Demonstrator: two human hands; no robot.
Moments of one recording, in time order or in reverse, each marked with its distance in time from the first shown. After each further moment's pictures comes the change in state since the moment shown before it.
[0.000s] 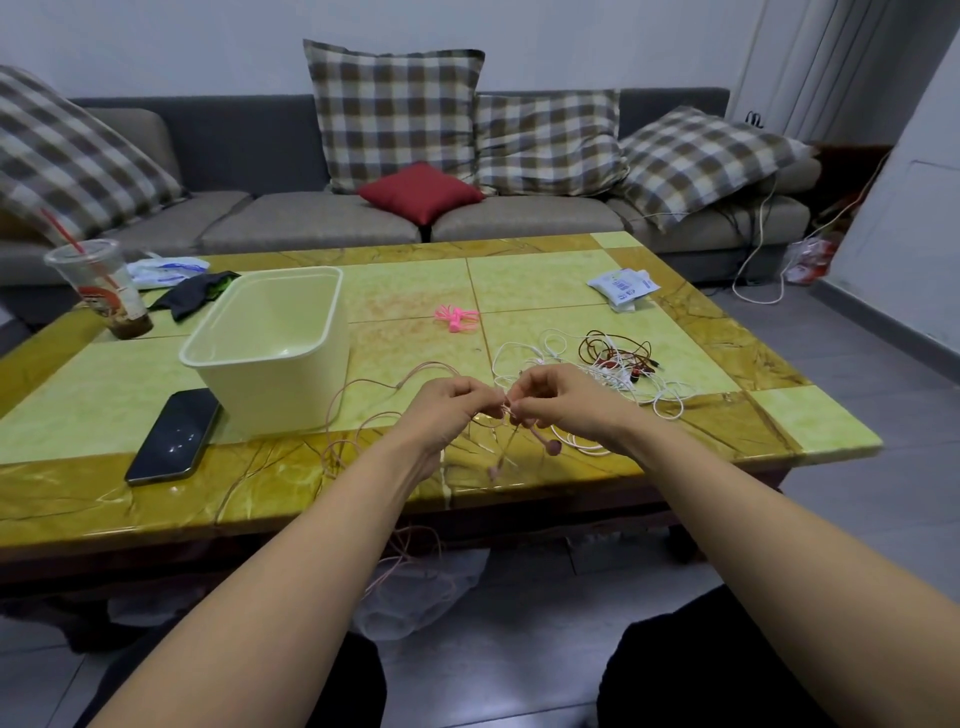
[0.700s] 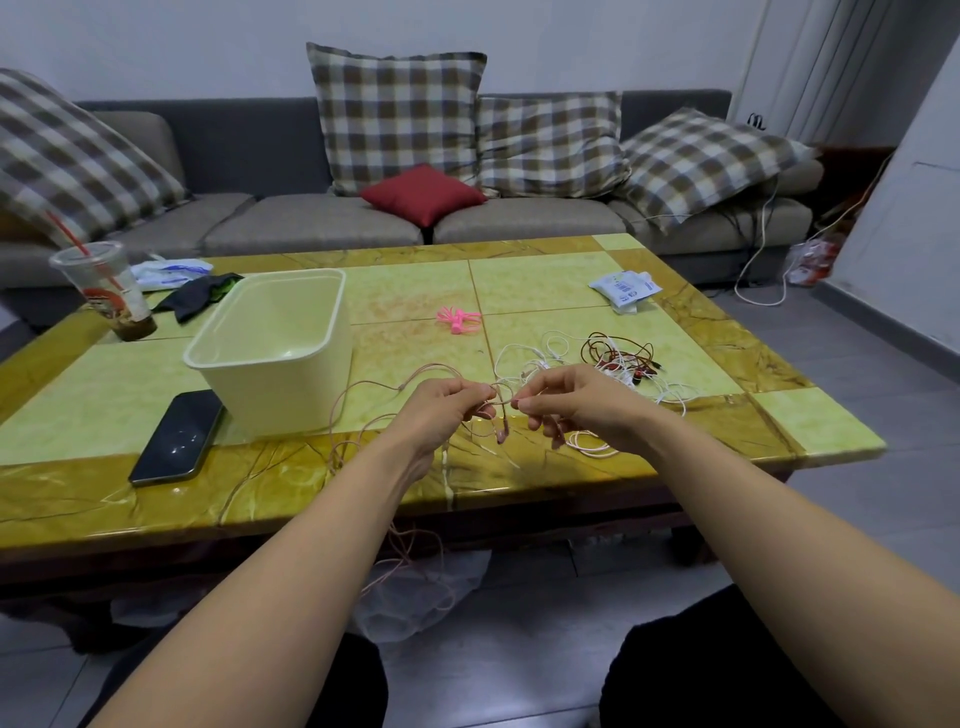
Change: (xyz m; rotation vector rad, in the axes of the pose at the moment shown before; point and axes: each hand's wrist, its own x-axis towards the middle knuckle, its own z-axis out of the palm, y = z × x) left_hand -0.001 0.002 -0.006 -0.027 0.038 -0.038; right_hand 0.002 0.008 -0.013 0.150 -0.025 0.074
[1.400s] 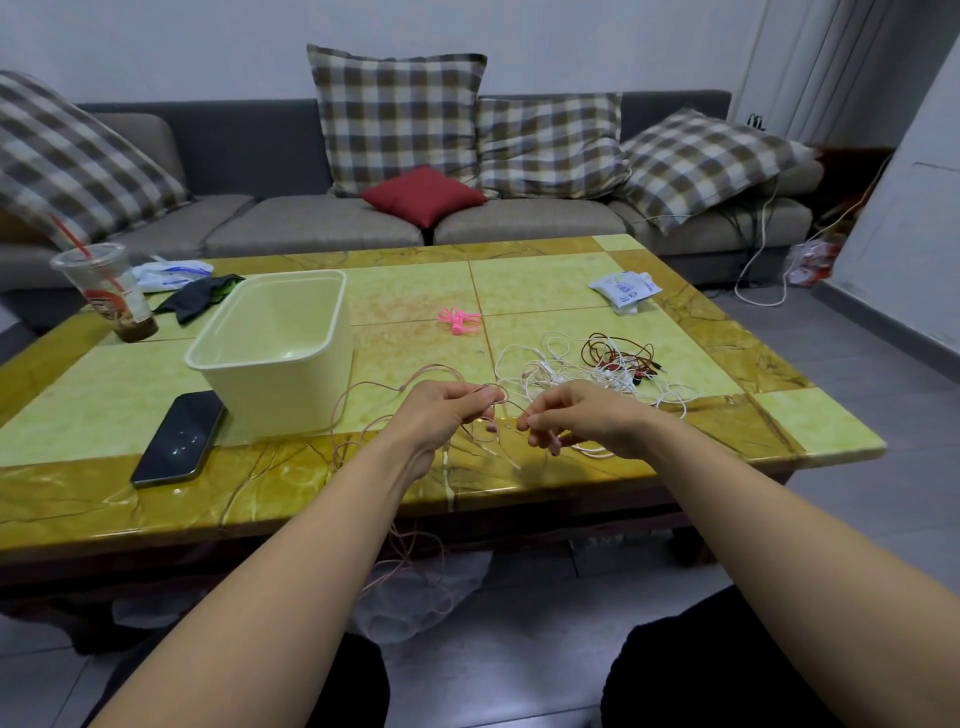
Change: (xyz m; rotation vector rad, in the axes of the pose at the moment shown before) left_hand -0.003 0.001 -0.002 -0.028 -0.029 -0.008; right_hand 0.001 0.006 0.001 -0.163 -0.082 0.103
